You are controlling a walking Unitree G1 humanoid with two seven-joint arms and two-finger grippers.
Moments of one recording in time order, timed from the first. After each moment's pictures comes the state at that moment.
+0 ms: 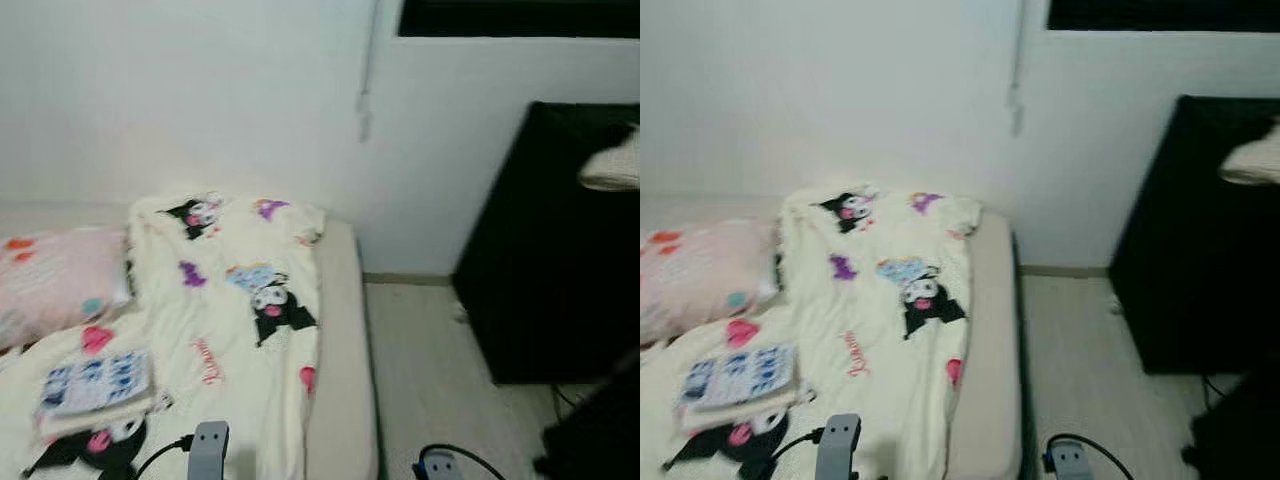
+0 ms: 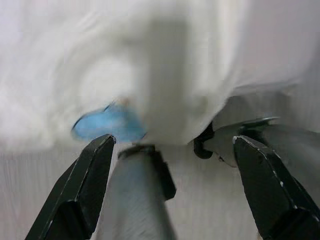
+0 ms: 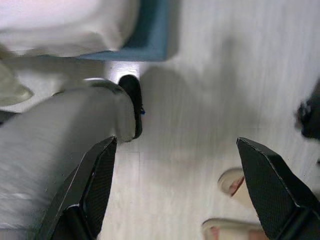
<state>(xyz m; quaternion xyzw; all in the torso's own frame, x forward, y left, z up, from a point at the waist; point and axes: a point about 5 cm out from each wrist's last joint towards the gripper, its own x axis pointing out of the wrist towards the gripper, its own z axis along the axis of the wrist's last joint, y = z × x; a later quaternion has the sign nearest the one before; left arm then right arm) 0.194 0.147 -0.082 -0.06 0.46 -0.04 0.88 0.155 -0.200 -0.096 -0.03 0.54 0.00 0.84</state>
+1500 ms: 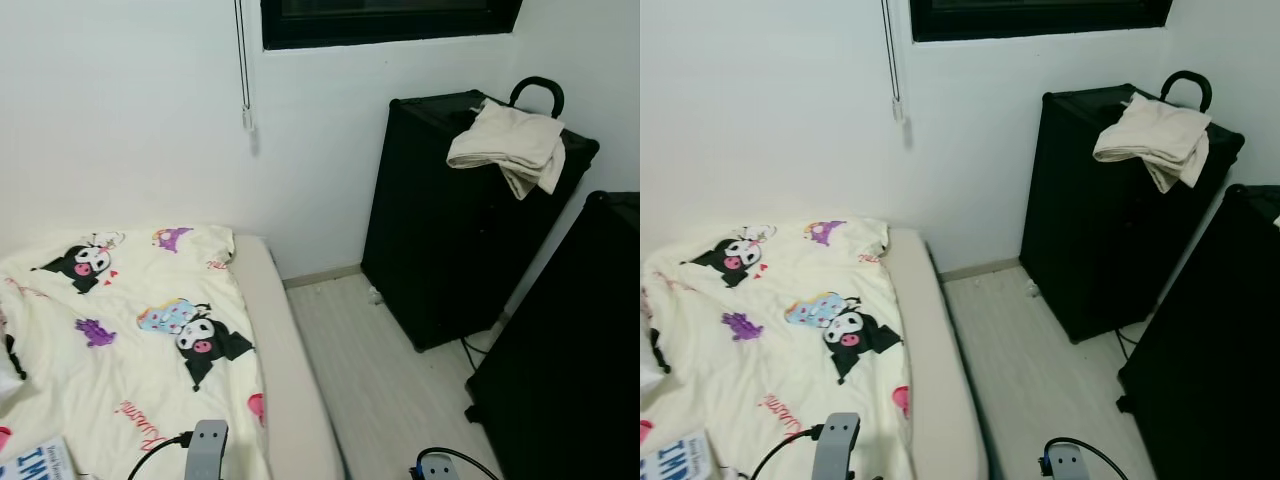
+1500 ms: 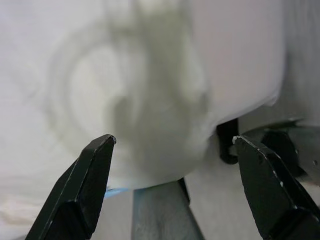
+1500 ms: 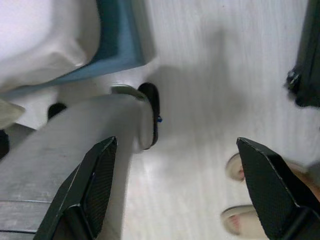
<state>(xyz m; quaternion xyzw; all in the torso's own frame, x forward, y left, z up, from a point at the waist) 0.195 0.151 -0.081 -0.03 0.47 -0.05 0.88 0.152 -0.195 -0.097 -0.03 0.54 0.01 0.84</state>
